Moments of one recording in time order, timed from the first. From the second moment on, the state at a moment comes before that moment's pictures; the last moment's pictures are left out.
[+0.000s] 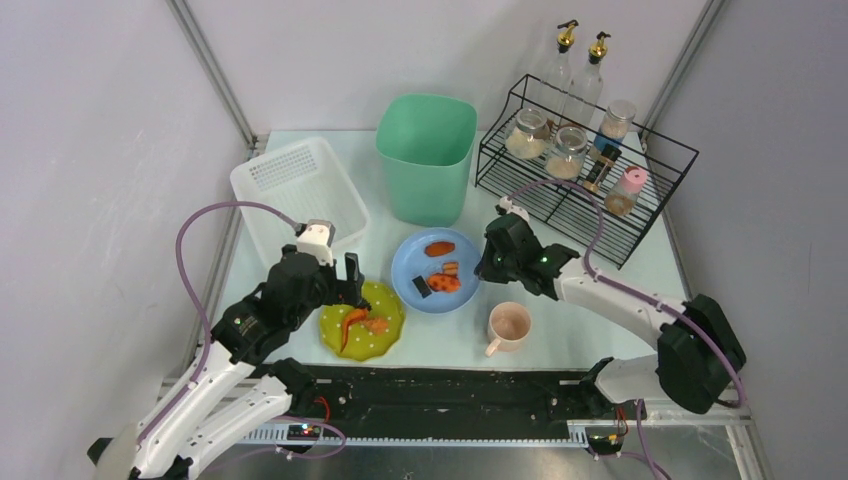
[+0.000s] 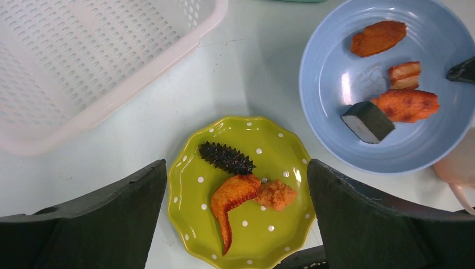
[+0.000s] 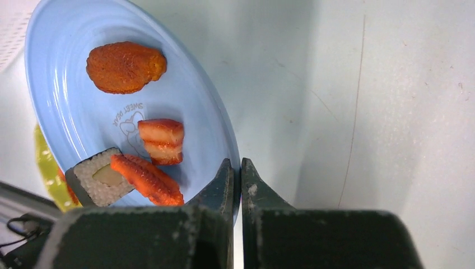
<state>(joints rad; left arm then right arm) -0.65 0.62 0.75 -0.71 -0.33 -0.31 0.73 1.37 0.88 -0.35 0.14 0.75</state>
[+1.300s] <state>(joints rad) -0.65 0.61 0.75 -0.71 -0.31 -0.31 0.58 1.60 1.84 -0.87 -0.03 0.60</state>
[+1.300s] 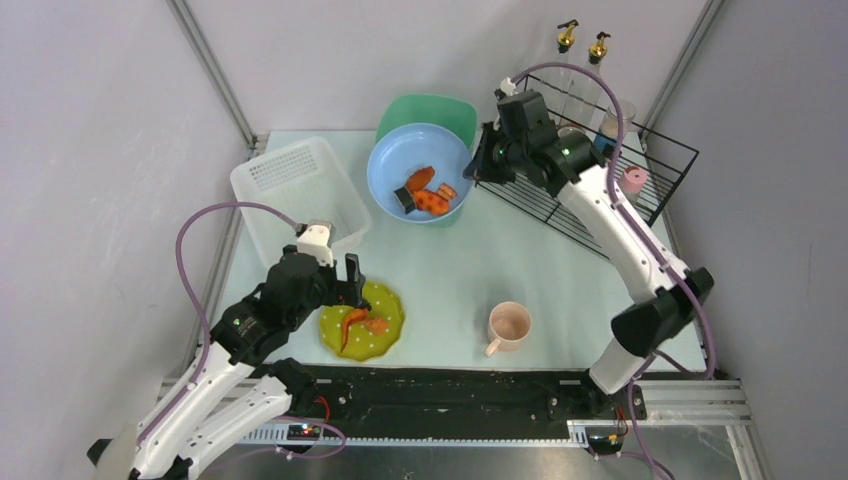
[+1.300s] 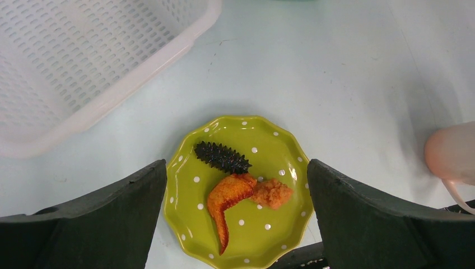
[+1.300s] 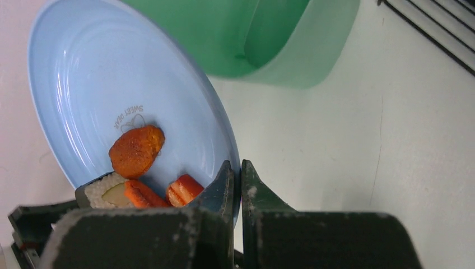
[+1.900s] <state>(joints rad) -0.65 0.62 0.75 -0.71 -0.30 -0.31 0.43 1.95 2.28 -0.95 0.00 0.71</state>
